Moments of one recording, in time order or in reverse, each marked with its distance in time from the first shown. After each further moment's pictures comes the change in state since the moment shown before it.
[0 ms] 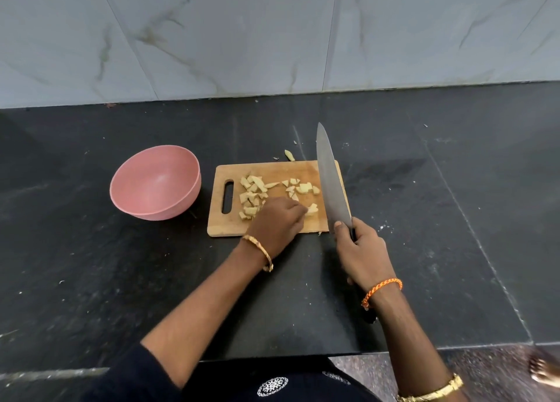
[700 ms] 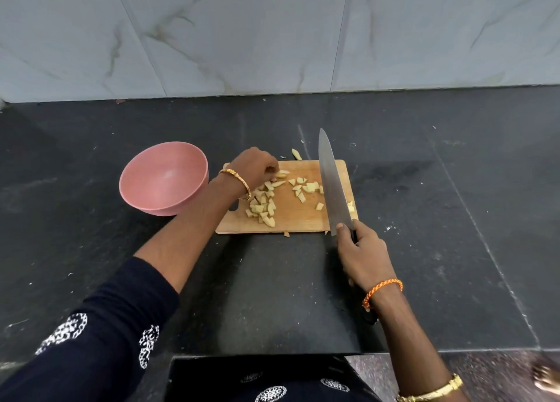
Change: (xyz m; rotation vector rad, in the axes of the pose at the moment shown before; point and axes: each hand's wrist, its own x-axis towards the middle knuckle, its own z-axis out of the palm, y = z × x) left_hand 0.066 -0.074 -0.047 0.175 -0.381 -0.203; right_hand -0.002 -0.003 0.006 -0.022 -0.034 0.020
